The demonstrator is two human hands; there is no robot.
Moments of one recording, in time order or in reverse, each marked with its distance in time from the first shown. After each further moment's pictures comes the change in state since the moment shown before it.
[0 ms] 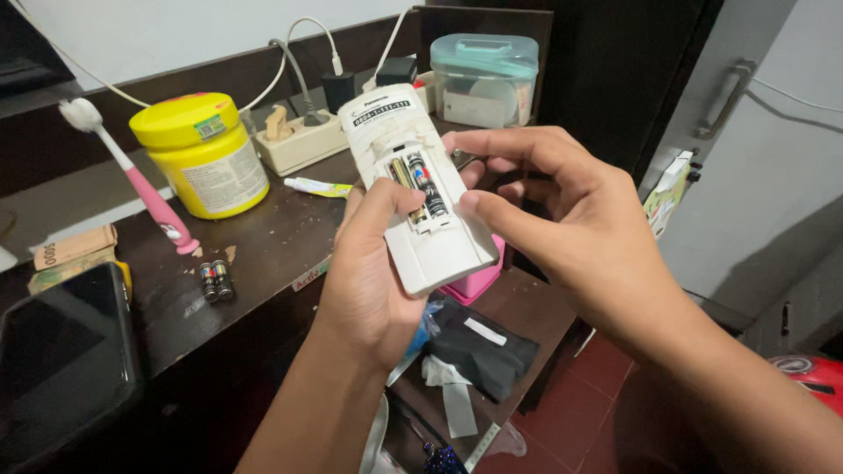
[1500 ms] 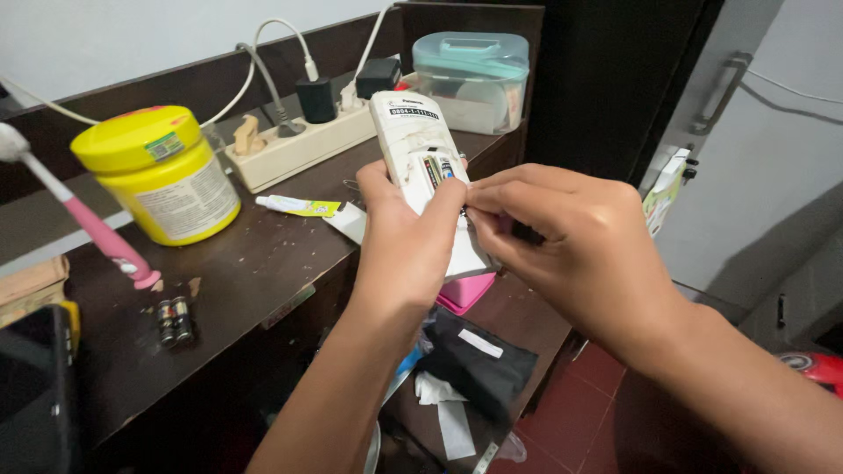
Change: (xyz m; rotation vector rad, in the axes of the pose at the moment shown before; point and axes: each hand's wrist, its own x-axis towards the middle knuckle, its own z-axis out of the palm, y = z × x) left_hand 0.056 -0.032 -0.008 0.772 0.220 0.061; right_hand 0.023 0.041 -0.016 -0.613 0.016 -0.464
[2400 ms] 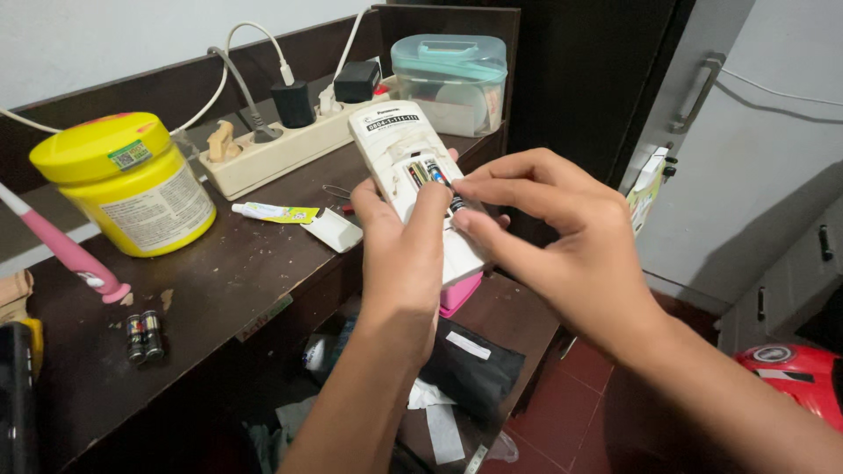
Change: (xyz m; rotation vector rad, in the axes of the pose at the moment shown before) left_hand 0.001 -0.015 0.022 -0.426 -0.009 0.004; right_hand -0.011 0.014 -0.001 0.209 0.078 0.240
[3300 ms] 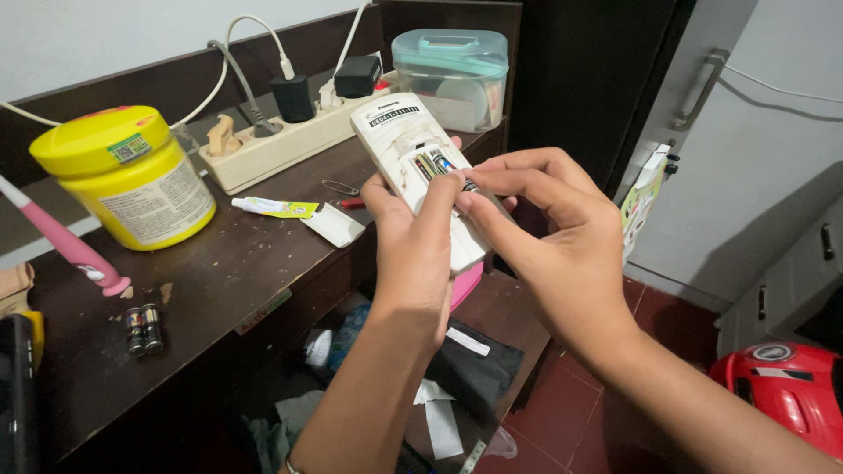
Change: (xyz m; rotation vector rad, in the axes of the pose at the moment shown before) left_hand 0.005 -0.014 0.002 -0.135 -0.033 0.016; right_hand -0.011 0.007 0.017 0.140 0.158 0.118
